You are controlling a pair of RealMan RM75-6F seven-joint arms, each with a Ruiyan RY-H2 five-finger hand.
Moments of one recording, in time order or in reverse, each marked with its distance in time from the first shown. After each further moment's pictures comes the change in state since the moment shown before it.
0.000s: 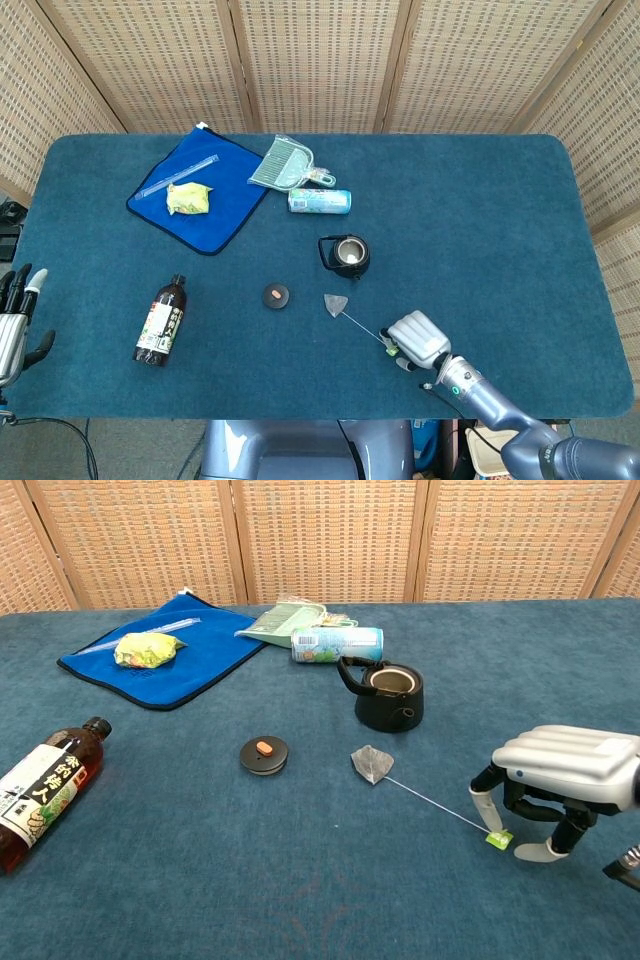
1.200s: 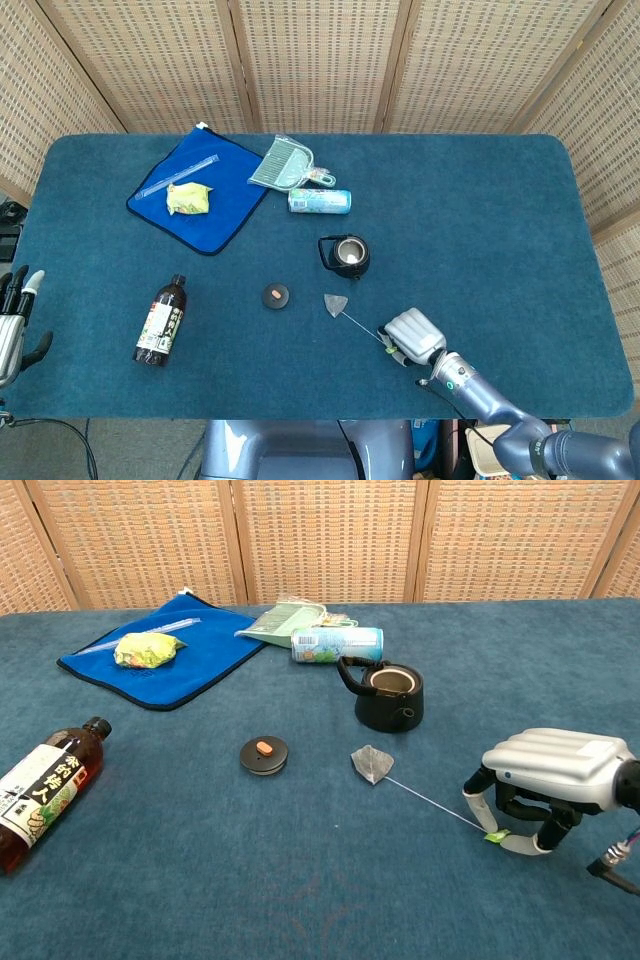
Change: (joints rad) left arm 0.002 -0.008 0.002 0.024 -0.012 -0.003 -0.023; right arm 0.027 -0.040 -0.003 0.049 0.035 -0.012 -0.004
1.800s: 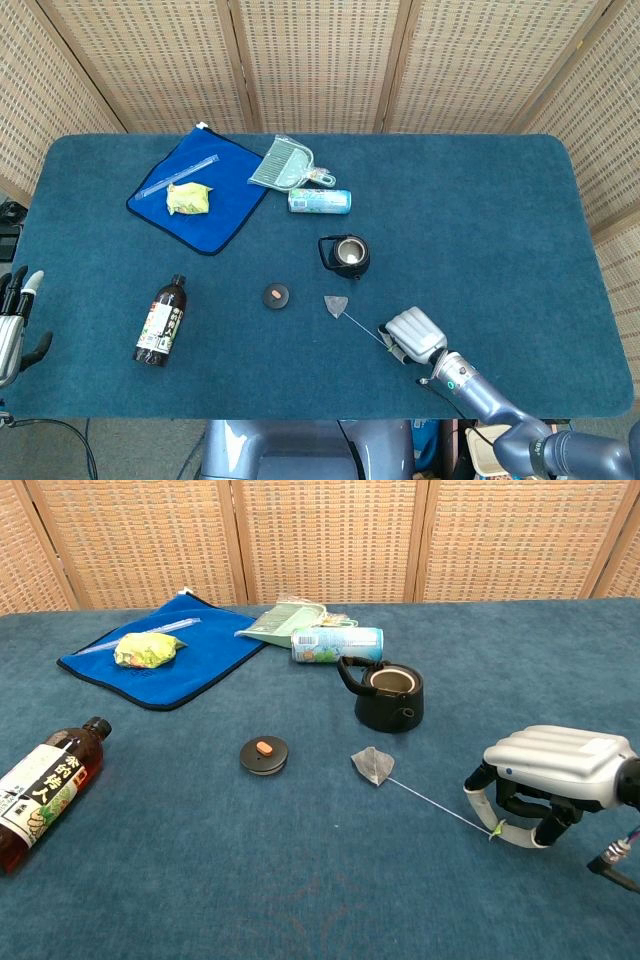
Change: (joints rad) left arm 0.001 -0.001 0.001 0.002 0.000 0.000 -0.001; right arm -0.003 -0.004 -0.004 0.004 0.000 0.017 0.010
